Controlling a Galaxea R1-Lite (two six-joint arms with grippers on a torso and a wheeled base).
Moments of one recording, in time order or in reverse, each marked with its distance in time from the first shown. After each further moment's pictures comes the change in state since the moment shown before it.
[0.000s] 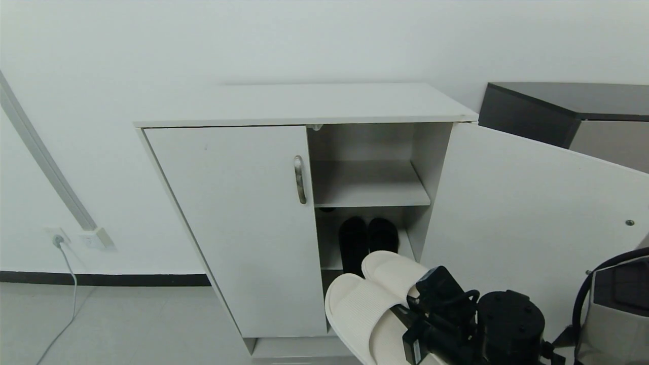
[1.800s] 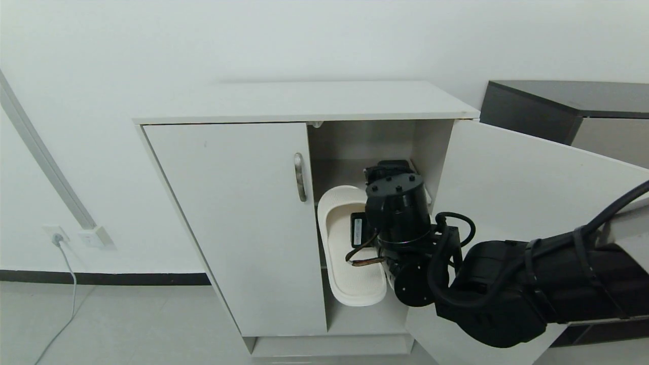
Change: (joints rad) left arm 0.000 0.000 0.000 0.000 0.000 0.000; right arm 0.077 -0.079 -0.898 1.036 -0.601 0.286
